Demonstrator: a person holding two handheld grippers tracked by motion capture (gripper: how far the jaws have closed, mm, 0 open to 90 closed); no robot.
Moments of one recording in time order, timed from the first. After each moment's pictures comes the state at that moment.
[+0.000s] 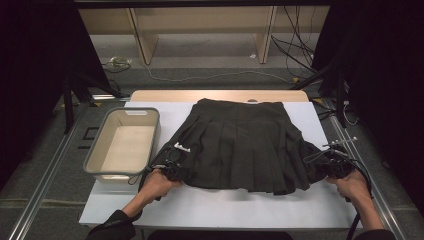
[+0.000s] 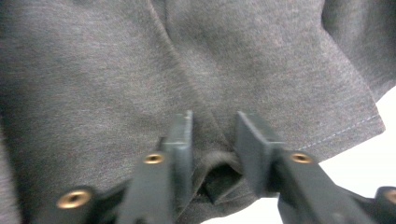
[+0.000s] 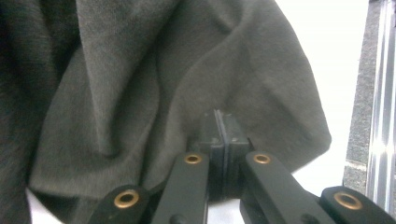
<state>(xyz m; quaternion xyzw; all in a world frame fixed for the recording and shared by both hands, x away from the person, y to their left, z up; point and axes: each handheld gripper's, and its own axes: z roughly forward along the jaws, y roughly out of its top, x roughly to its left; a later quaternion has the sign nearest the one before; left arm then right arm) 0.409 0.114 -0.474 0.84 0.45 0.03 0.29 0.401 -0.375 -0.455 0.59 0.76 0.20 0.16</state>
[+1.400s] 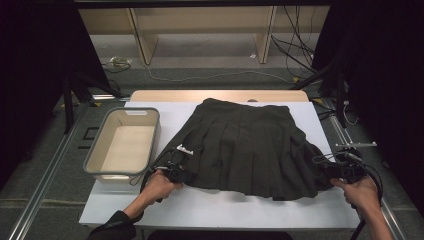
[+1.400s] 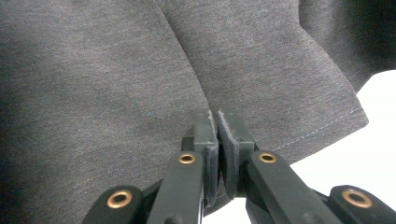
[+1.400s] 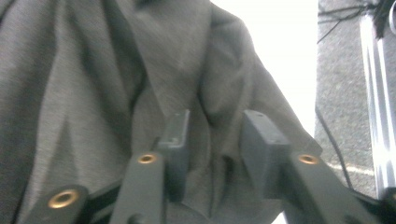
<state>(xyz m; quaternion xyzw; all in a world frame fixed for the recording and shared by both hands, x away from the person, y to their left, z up) 0.403 0.110 -0.471 0.85 0.43 0.02 0.29 0.369 -0.375 -0.424 0.61 0.73 0.25 0.19</state>
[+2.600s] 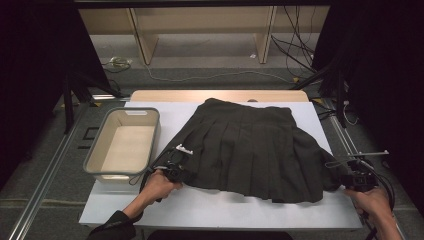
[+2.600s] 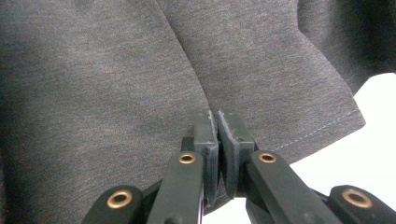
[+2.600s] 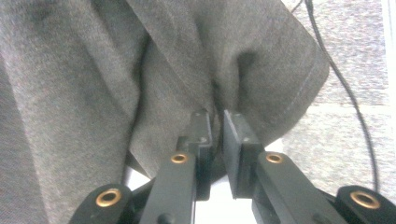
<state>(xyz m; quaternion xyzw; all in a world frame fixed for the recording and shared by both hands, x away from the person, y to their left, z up) 0.403 0.111 -0.470 0.85 0.43 0.02 0.30 0.361 -0.415 -0.451 0.68 0.70 0.20 0.11</state>
